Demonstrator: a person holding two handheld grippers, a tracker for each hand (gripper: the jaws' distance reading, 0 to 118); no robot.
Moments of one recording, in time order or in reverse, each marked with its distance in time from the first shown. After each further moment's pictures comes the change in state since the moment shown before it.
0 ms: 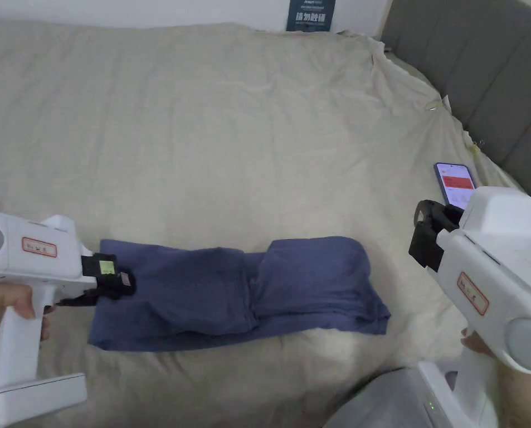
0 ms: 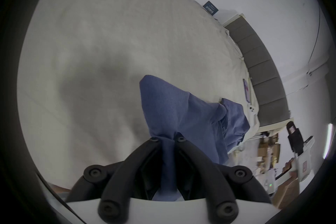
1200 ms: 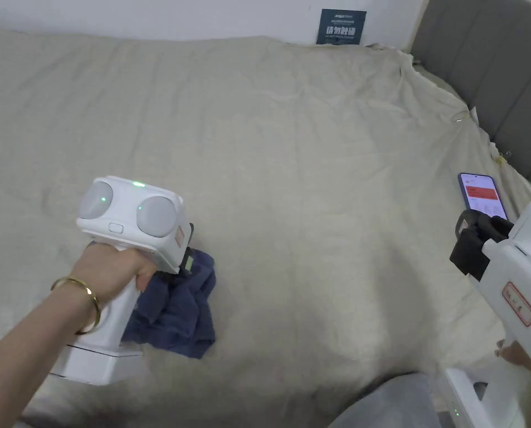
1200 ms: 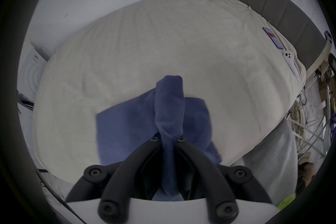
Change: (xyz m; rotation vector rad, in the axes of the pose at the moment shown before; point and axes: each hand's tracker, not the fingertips) left arm 0.115 -0.023 -0.038 -0.044 0.399 -0.447; right arm 0.016 -0.005 0.029 0.039 -0.013 -0.083
